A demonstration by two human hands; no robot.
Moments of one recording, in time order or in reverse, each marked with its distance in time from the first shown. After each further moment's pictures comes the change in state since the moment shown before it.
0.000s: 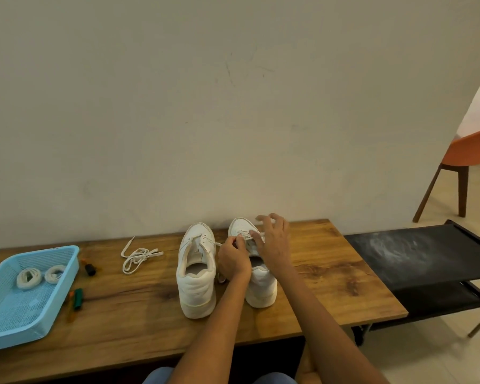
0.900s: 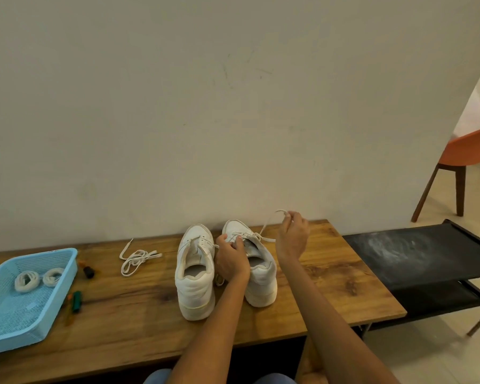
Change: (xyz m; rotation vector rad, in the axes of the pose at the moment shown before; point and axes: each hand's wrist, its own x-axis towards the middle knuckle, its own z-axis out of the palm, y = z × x) left_hand 0.004 -0.002 0.003 -0.009 0.003 -0.029; right_hand 0.016 0.008 -0.017 0.404 0.351 0.495
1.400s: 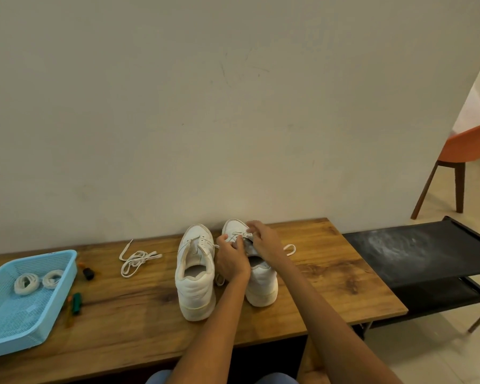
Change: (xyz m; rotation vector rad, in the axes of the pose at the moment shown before) left_hand -0.002 0.002 -0.001 0.005 -0.006 0.003; right_hand -0.014 -0.001 0.015 -0.087 -0.701 -0.235
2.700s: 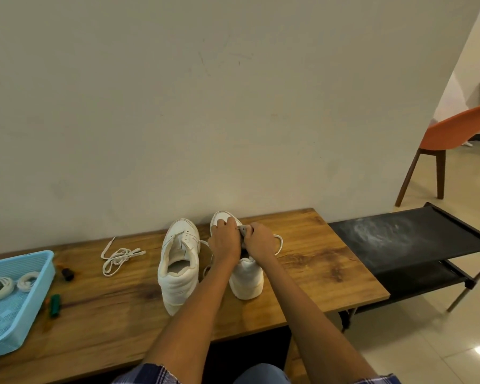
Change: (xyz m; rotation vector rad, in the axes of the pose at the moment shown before) left_hand 0.016 0.016 0.012 0.619 -0.145 0.490; right_hand -0.009 0.007 -0.002 -0.195 0.114 0.250
